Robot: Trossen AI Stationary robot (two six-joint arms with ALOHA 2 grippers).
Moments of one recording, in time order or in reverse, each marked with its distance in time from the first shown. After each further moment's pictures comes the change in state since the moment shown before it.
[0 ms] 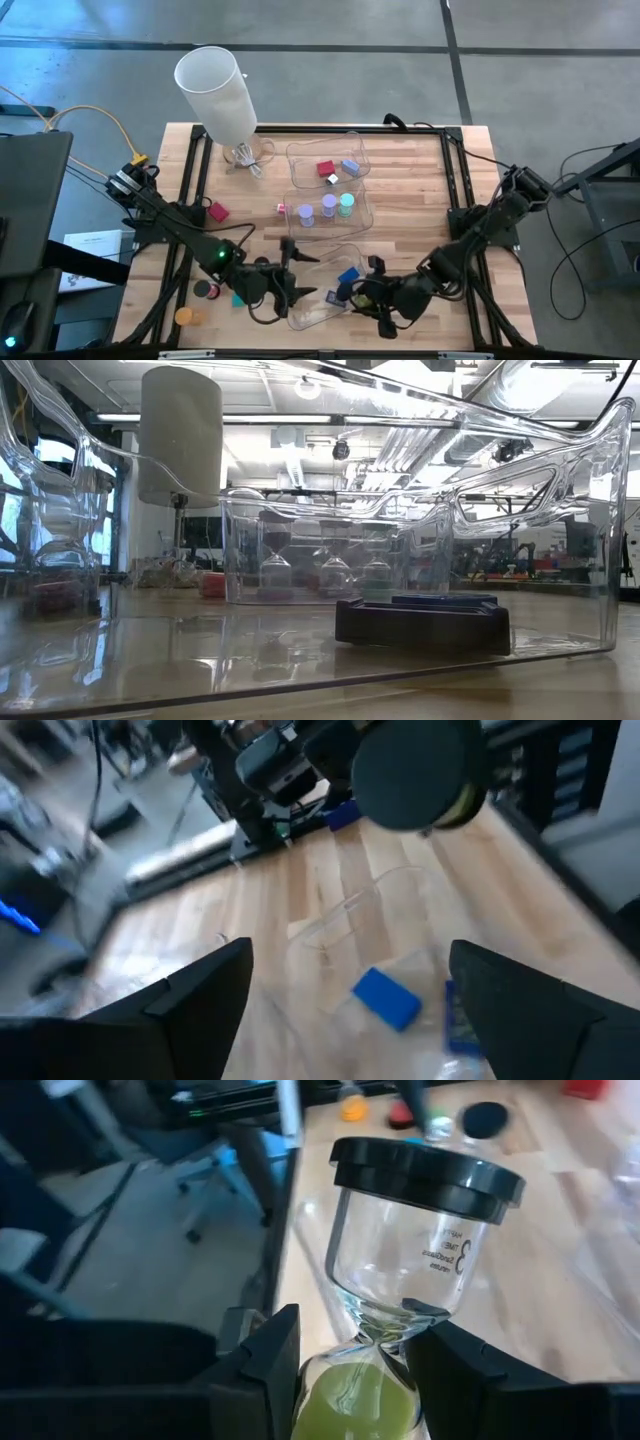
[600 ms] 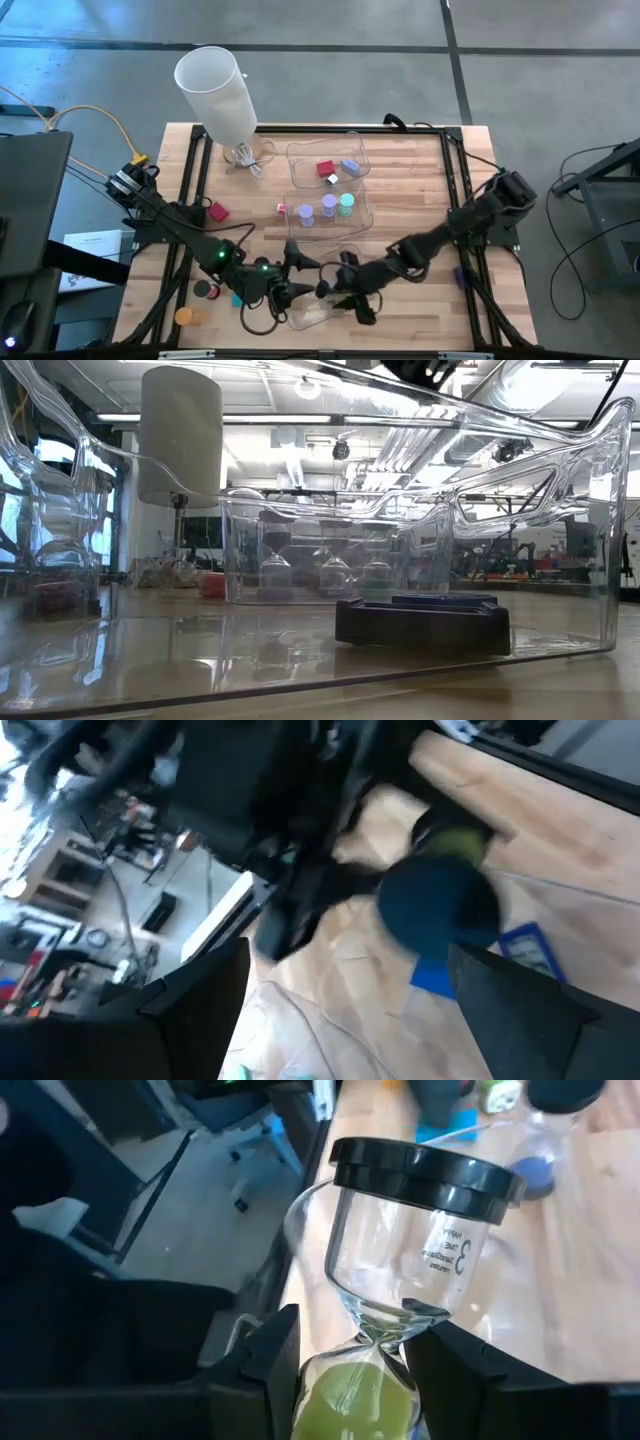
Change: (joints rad) left arm -0.004 0.000 0.000 0.021 0.031 0.440; right arm -0.191 0.122 0.000 0.160 -0.355 -0.127
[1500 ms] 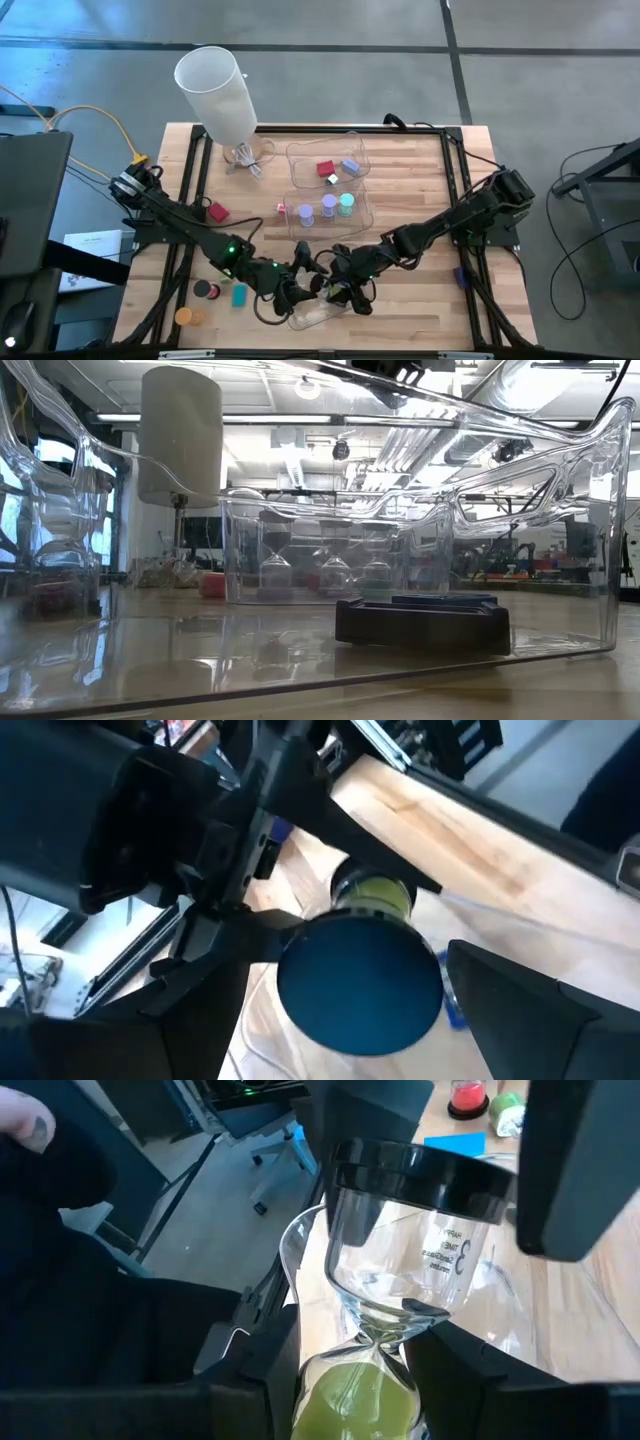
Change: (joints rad) left arm 0.076 0.034 0.000 0.013 0.228 -0.106; right arm -0.091 0.004 0.000 0.037 -0.132 -0.079
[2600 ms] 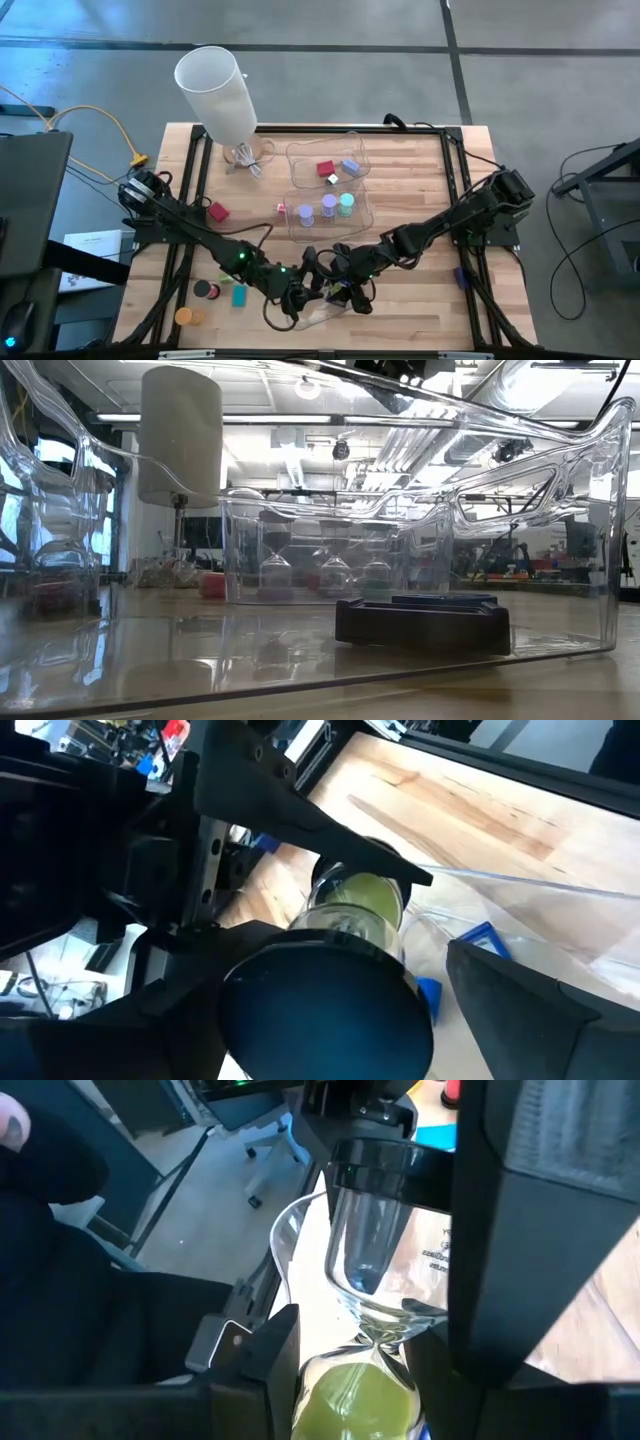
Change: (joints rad) left arm 0.009 0.093 0.000 0.084 -0.019 0.169; right arm -0.007 0.001 0.000 -0.024 0.004 -0.001
